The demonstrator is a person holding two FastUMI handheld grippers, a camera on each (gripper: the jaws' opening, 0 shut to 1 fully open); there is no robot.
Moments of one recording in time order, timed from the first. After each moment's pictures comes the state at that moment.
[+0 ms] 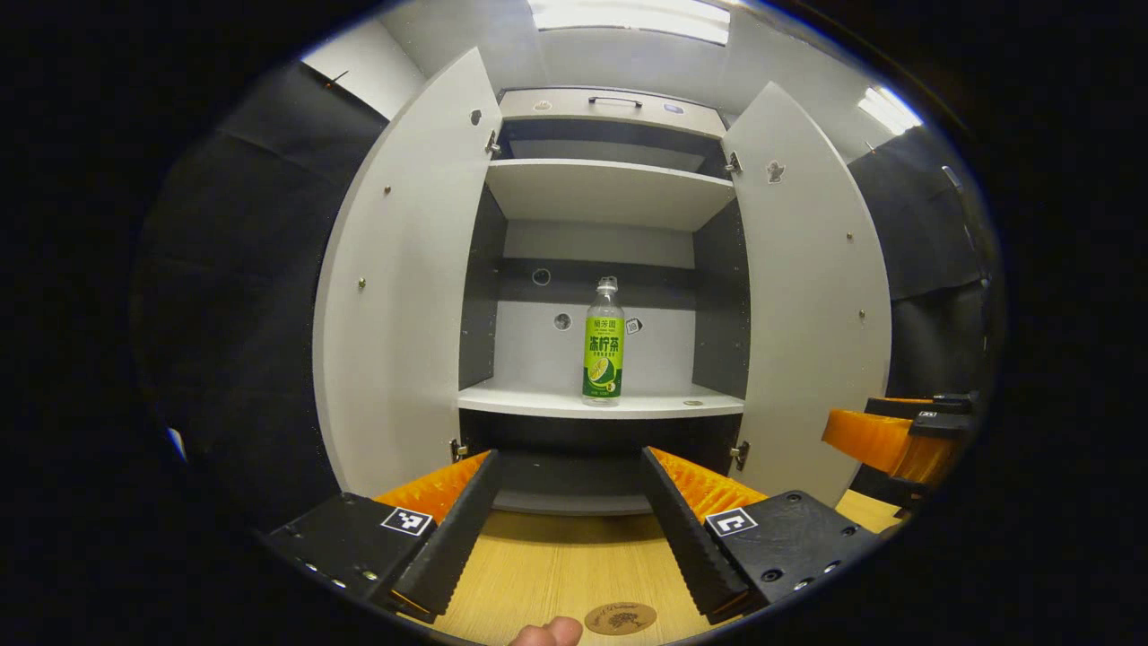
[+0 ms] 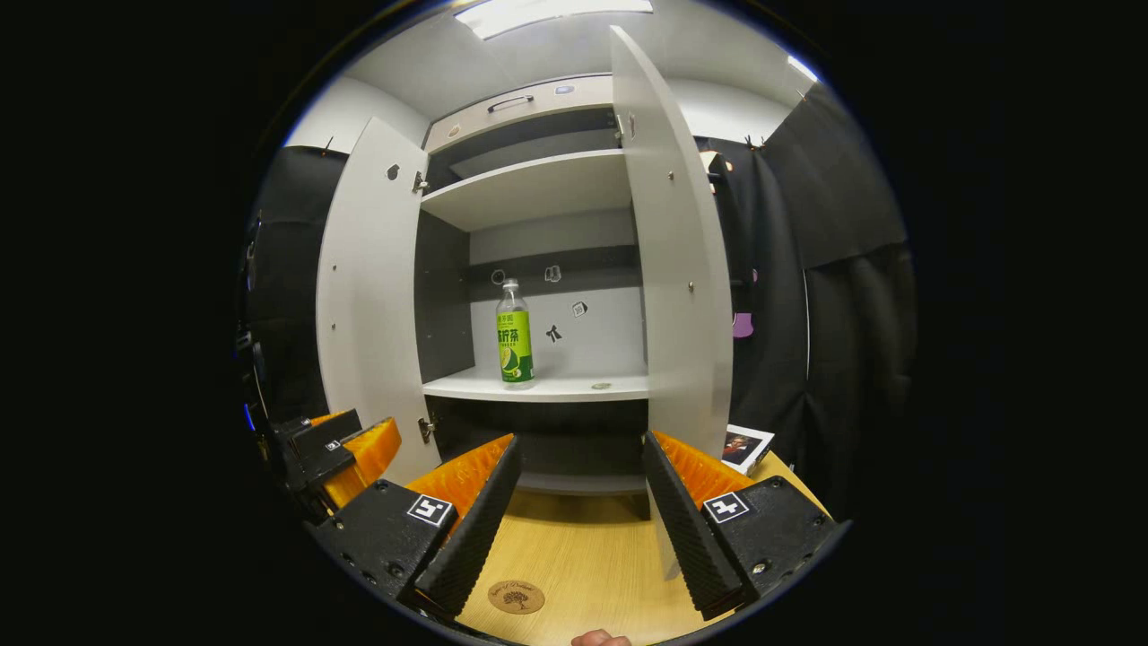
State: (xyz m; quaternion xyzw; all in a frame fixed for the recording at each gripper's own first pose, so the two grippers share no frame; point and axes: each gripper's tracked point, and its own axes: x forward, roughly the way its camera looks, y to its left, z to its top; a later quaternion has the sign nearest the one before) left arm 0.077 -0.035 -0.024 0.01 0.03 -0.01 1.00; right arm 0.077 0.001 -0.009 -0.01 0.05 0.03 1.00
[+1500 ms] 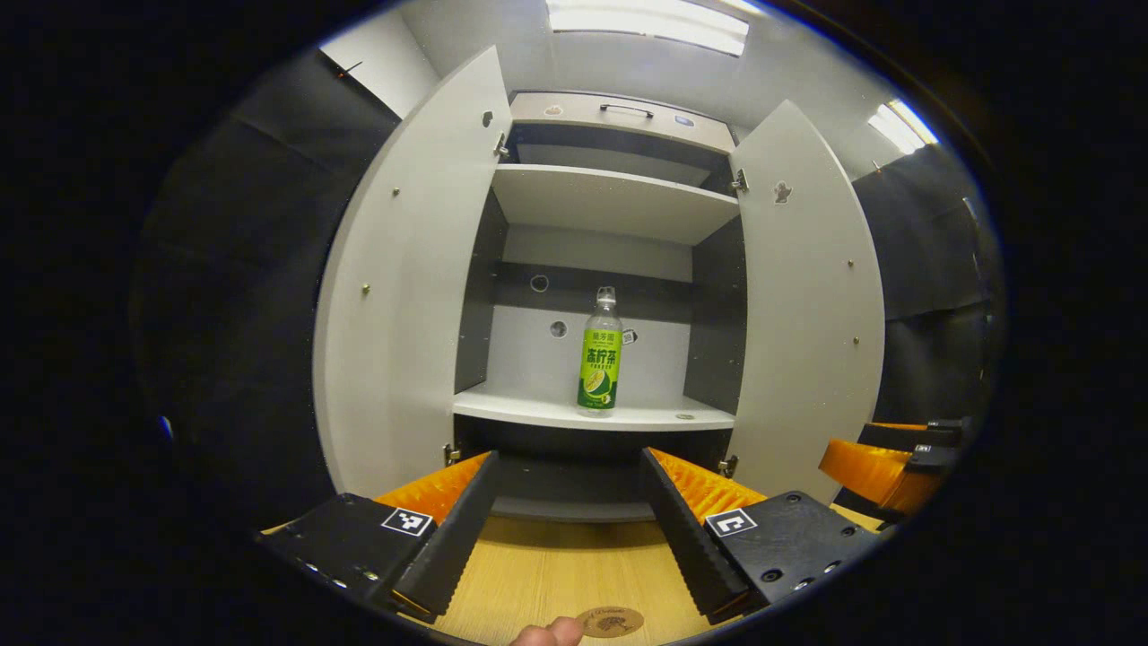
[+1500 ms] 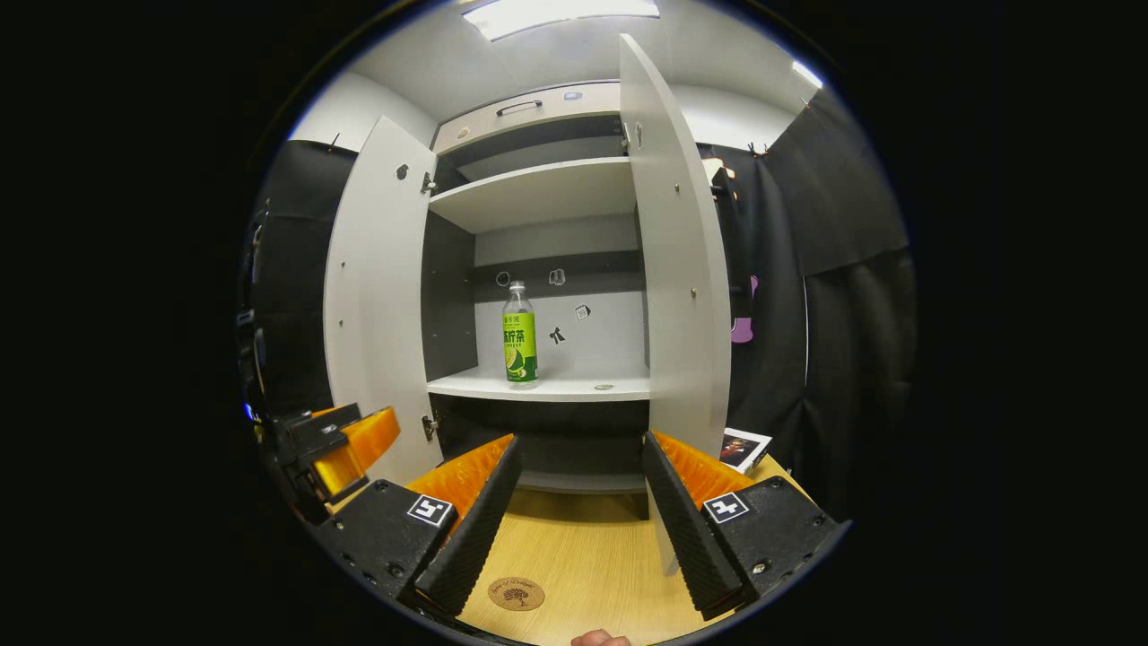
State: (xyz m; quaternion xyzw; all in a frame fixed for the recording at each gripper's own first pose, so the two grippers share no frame) left arm 0.097 -0.040 0.003 -0.02 0.02 -0.05 1.00; right arm 0.057 0.009 -0.007 -0.02 0.05 0.05 1.00
